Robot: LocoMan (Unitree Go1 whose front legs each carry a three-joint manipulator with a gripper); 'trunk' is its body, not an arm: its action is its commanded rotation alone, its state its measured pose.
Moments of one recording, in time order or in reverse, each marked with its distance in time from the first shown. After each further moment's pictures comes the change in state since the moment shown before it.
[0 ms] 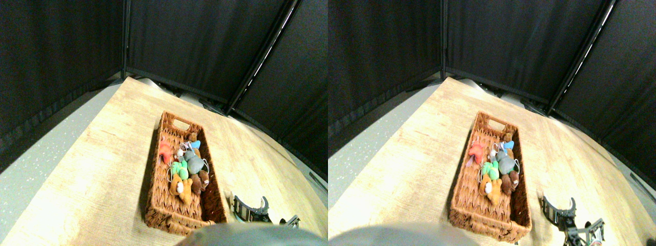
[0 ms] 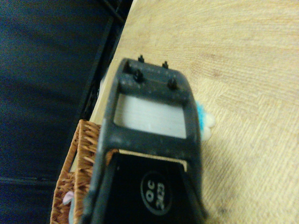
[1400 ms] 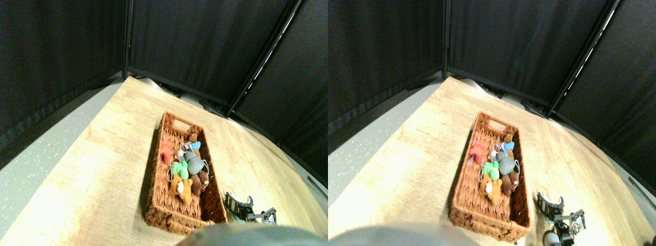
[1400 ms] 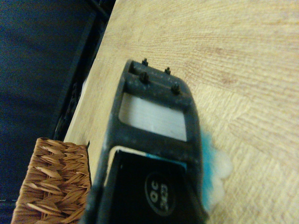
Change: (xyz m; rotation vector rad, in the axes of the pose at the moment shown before) right arm 0.052 -0.038 0.001 0.073 -0.034 -0.097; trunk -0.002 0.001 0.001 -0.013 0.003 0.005
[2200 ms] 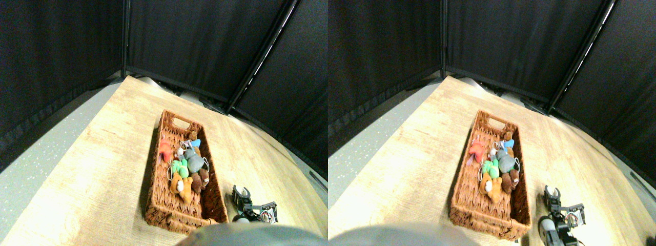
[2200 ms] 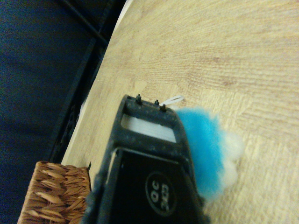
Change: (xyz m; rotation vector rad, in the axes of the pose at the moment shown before) right arm -0.004 0.016 0.001 0.021 -0.168 -0.011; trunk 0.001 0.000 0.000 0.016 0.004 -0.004
